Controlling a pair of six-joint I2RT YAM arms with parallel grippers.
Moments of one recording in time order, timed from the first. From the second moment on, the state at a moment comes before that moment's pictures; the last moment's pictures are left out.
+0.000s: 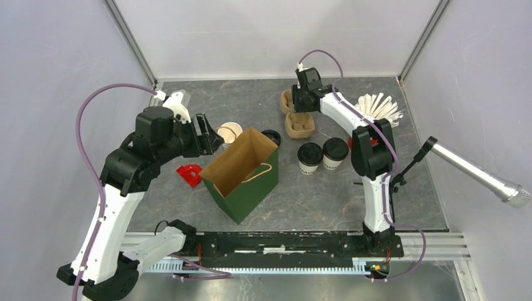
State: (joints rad) left arm -0.43 0.95 1.46 -1.06 0.03 -0.46; right arm 0.41 2.16 1.84 -0.51 0.08 0.27
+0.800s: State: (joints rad) left arm -0.43 0.96 1.46 -1.06 0.03 -0.46; right arm 0.42 2.05 1.74 -0.44 0.13 0.12
